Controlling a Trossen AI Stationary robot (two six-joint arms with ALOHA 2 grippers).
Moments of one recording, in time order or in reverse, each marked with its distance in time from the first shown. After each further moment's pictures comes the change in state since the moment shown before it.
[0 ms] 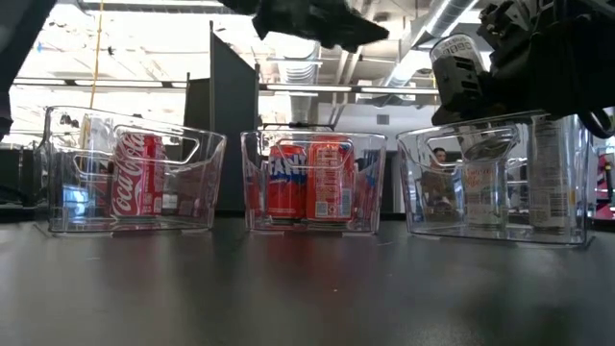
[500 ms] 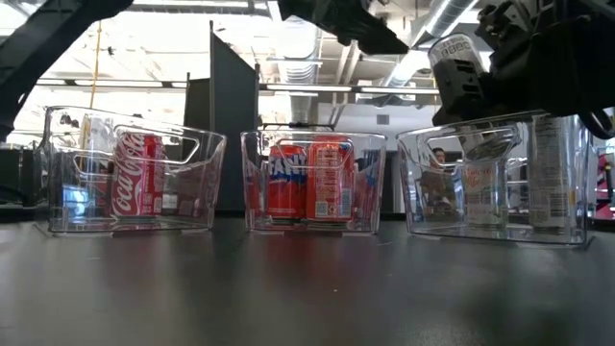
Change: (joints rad) left arm -0.024 0.258 0.531 -0.522 -0.096 0.068; right arm -0.002 0.000 0.000 -0.006 -0.001 -0.043
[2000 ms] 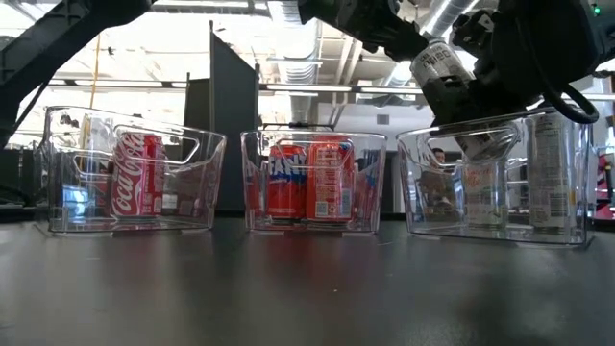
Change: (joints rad) left arm -0.087 0.116 0.073 0.024 -0.047 0.002; right arm -0.032 0.000 0.054 0.054 -0.071 -0.304
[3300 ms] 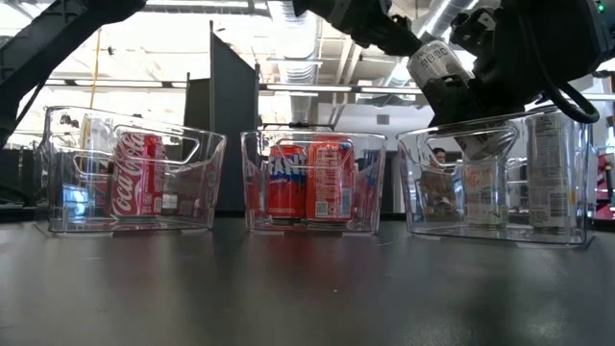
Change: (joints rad) left arm 0.013 -0.036 -0.002 -0.035 -0.051 0.051; right arm 0.005 0.000 0.001 0.004 -0.004 -0.037
